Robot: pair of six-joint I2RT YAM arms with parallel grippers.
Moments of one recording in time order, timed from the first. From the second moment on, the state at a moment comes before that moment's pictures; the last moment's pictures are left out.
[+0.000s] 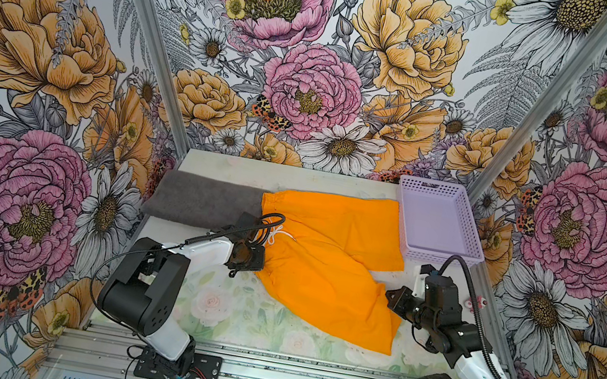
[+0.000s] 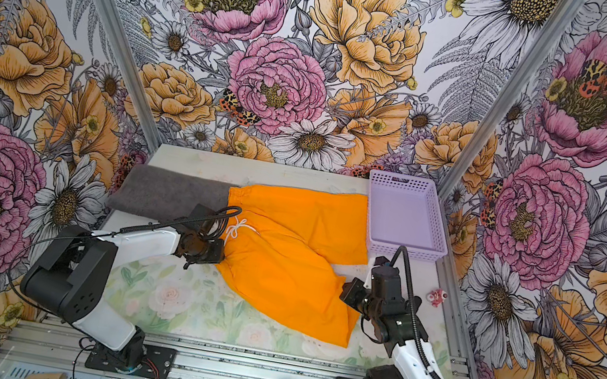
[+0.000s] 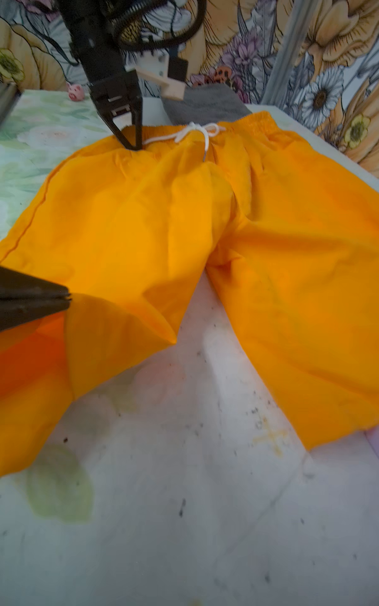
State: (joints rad) left arm -0.33 1.56 0.79 -0.40 0.09 -0.45; right arm 0.34 0.75 0.50 -0.53 -0.24 0.70
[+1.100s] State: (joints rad) left arm -0.34 1.58 0.79 -0.37 0.08 -0.46; right arm 0.16 1.02 0.43 -0.36 -0.25 0.78
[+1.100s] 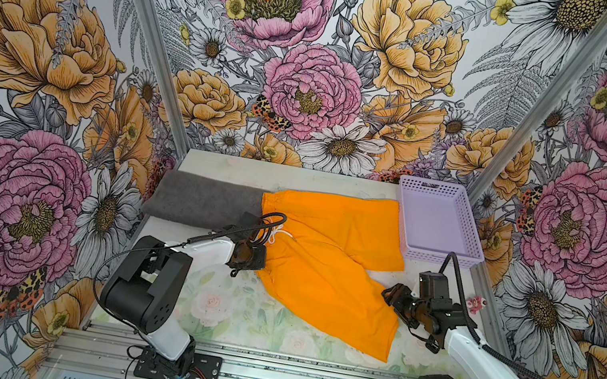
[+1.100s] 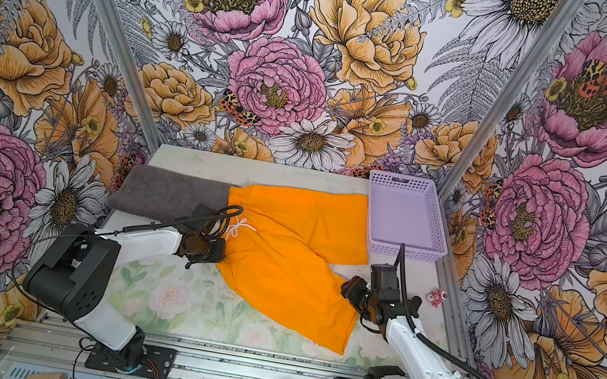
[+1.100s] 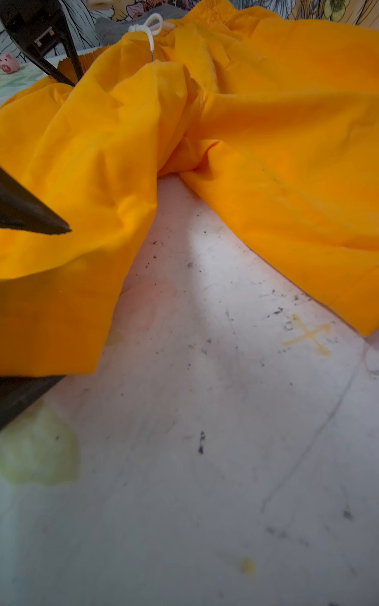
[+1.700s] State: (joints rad) left arm -0.34 1.59 0.80 -0.37 0.08 -0.47; right arm 0.16 0.88 0.72 -0.51 -0.10 0.58
